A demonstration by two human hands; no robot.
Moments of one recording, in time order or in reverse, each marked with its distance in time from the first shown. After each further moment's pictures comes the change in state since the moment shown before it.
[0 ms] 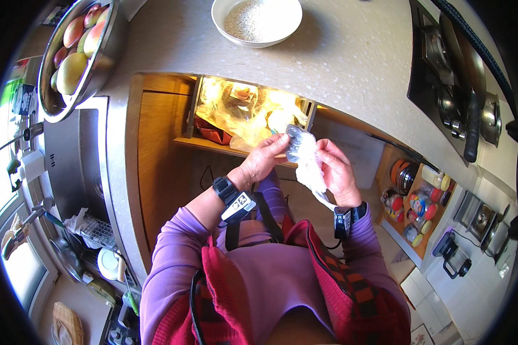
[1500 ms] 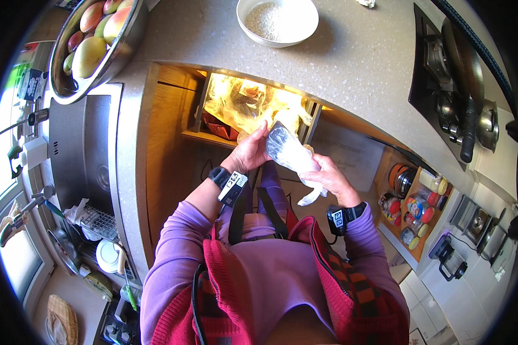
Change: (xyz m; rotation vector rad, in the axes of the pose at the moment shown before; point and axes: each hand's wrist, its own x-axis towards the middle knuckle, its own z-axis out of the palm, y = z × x) left_hand -0.015 0.018 -0.040 -0.415 -0.197 -0.036; right_hand -0.002 0.020 -0.008 -0.918 -0.020 0.220
